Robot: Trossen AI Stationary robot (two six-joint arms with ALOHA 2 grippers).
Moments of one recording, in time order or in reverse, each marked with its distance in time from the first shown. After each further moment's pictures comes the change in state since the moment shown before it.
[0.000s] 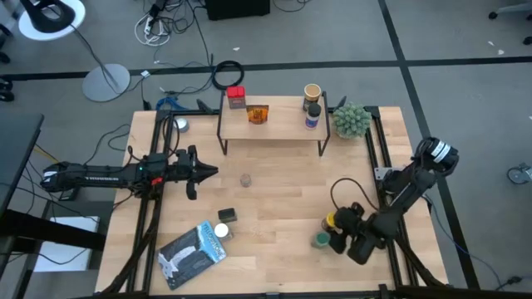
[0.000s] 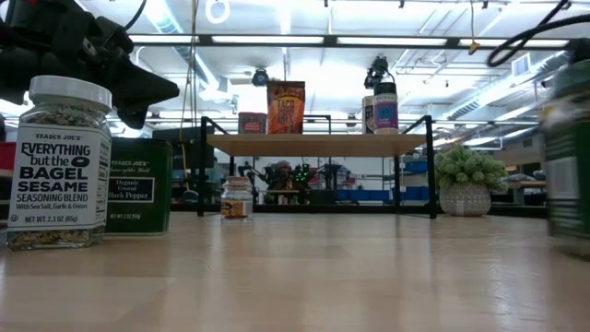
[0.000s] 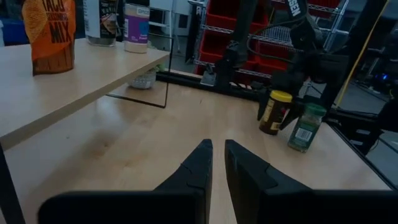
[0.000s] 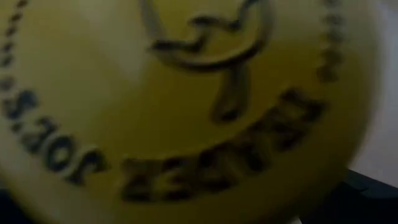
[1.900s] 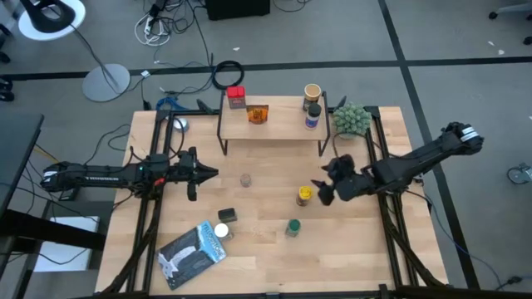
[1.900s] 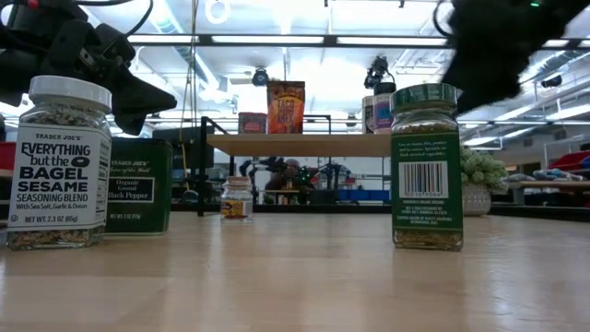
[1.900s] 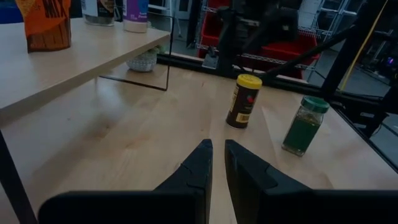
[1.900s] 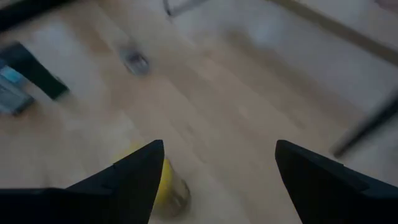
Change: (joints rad) left arm 0.000 0.000 0.000 -0.069 0.006 0.005; right arm -0.459 -0.524 0.002 -0.117 0.065 -0.550
